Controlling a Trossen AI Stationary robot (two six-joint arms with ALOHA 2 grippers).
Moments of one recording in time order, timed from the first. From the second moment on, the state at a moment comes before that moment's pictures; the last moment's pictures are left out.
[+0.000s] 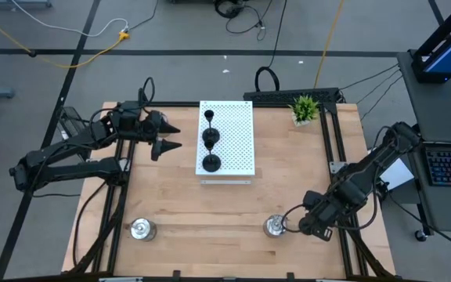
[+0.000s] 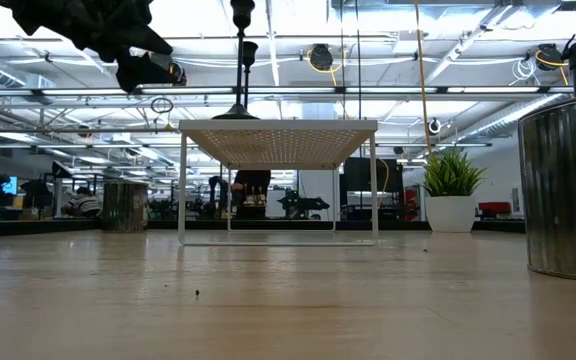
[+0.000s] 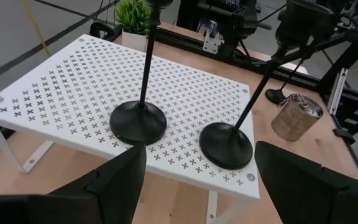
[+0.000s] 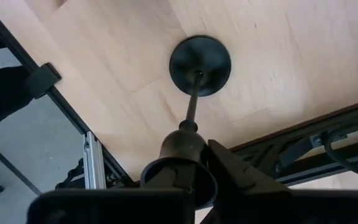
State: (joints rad) left arm 0.53 0.76 0.70 -0.36 0.43 -0.07; right arm 0.72 1.30 1.11 -1.33 -0.18 1.23
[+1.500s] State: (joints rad) left arm 0.53 0.76 0.70 -0.12 0.21 -0.19; right arm 0.27 1.24 1.65 -1.54 0.11 0.79
